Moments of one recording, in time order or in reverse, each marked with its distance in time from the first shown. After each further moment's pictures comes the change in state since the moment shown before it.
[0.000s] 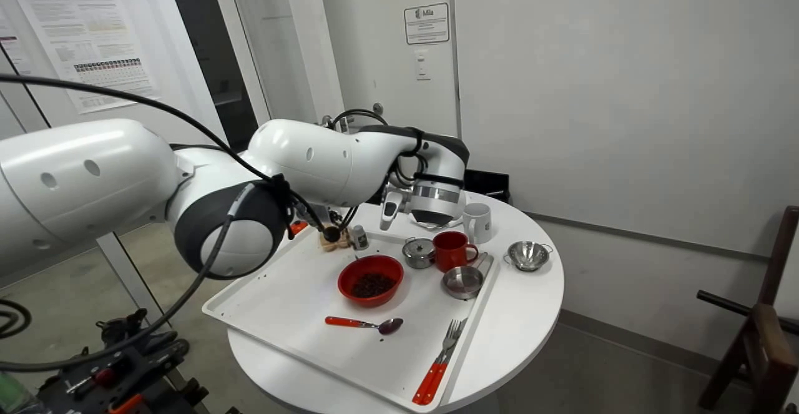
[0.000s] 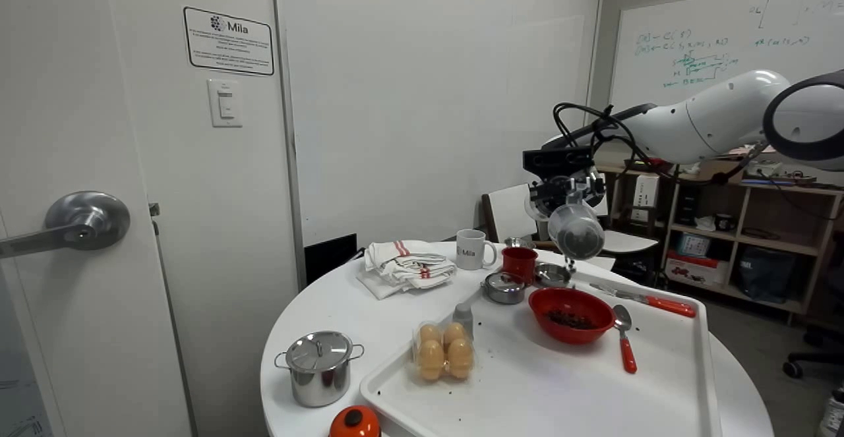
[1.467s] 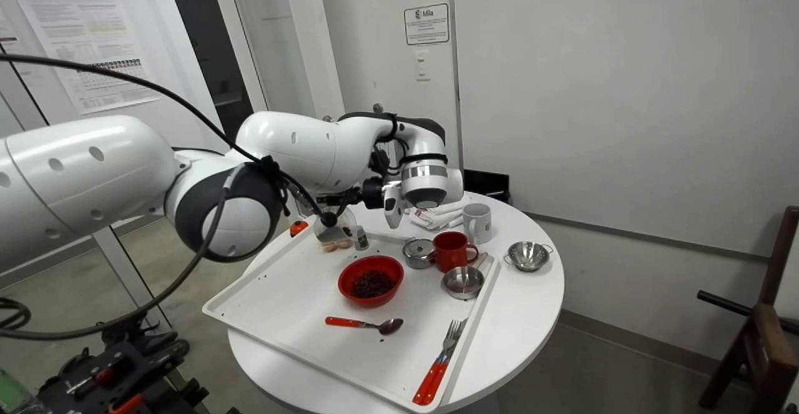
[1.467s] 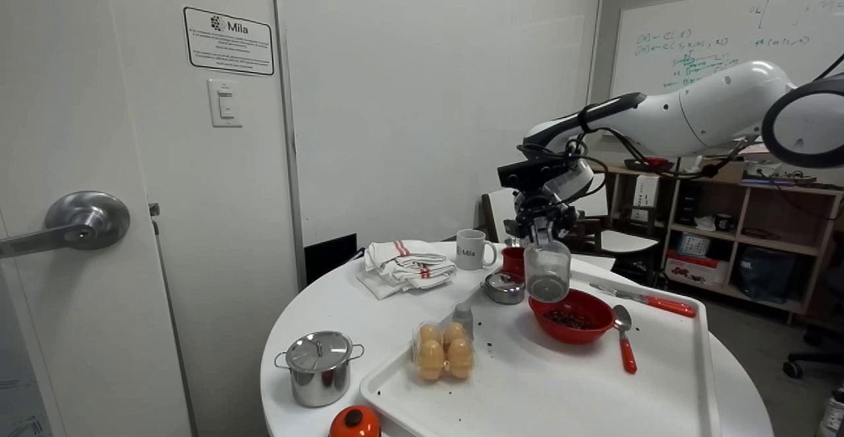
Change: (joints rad) arm 0.109 -0.007 -0.131 0.078 -0.141 0.264 0.014
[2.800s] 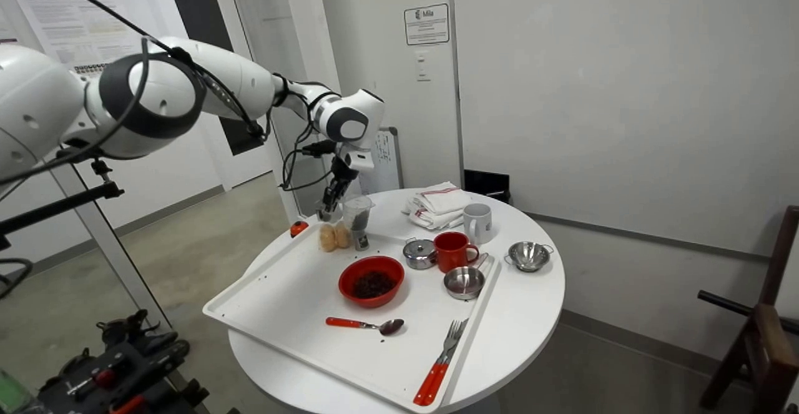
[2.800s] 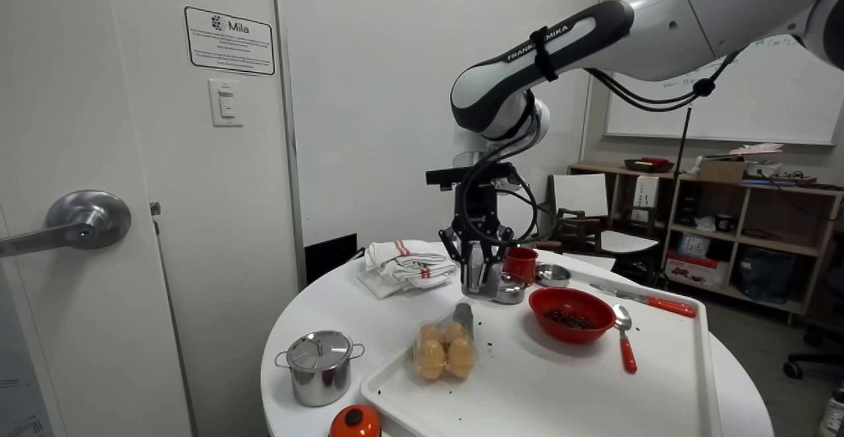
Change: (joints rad) arm 0.520 -0.338 -0.357 -0.355 -0.353 0.714 -0.119
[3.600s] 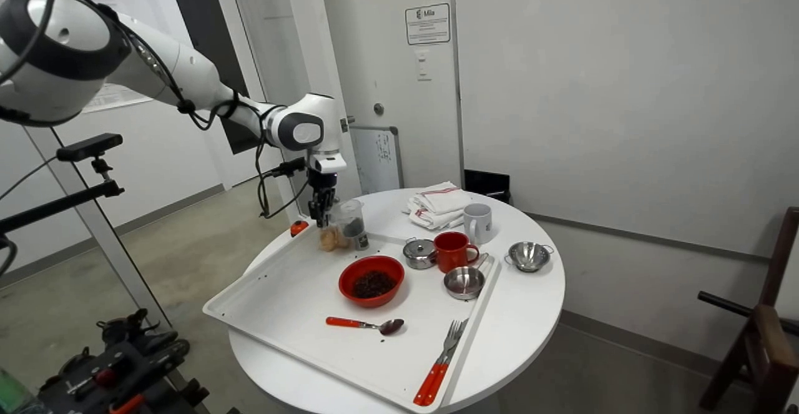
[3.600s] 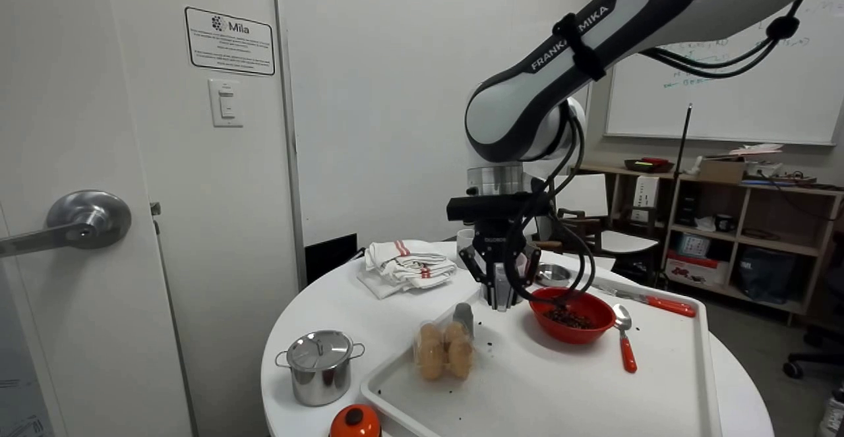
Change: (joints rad) arm 0.336 -0.209 -0.197 -0.503 -0.106 0.353 -0.070
